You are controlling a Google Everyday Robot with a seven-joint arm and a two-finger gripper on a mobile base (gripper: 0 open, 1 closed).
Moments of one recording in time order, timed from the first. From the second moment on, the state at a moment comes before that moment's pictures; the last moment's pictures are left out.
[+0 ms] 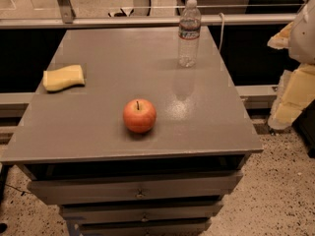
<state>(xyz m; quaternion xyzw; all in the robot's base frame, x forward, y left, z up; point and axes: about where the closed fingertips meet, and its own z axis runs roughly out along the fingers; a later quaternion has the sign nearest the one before) 0.438 -0.216 0.977 -0.60 0.78 -0.04 0.16</state>
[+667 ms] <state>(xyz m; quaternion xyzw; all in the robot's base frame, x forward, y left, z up) 0.447 -0.218 0.978 -0.60 0.78 -0.03 0.18</state>
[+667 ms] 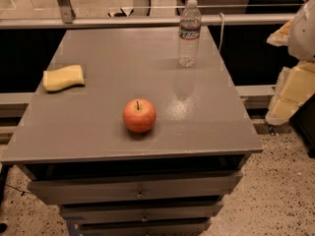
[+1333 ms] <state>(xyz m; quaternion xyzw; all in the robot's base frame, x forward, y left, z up) 0.524 -0.234 0.972 -0.56 0.78 -0.03 0.28</state>
